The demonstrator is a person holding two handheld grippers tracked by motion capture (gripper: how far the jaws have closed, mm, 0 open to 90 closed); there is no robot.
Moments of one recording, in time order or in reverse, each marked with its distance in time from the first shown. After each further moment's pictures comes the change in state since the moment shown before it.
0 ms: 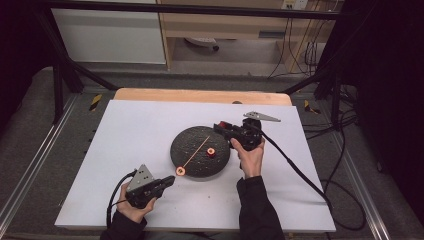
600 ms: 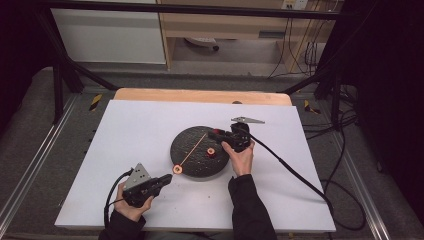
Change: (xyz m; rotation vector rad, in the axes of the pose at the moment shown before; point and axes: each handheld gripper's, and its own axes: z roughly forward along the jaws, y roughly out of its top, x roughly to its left) left arm 0.006 0.000 -0.004 -0.008 0.013 -0.014; right arm -0.020 -0.031 0.045 0.130 -0.063 0.025
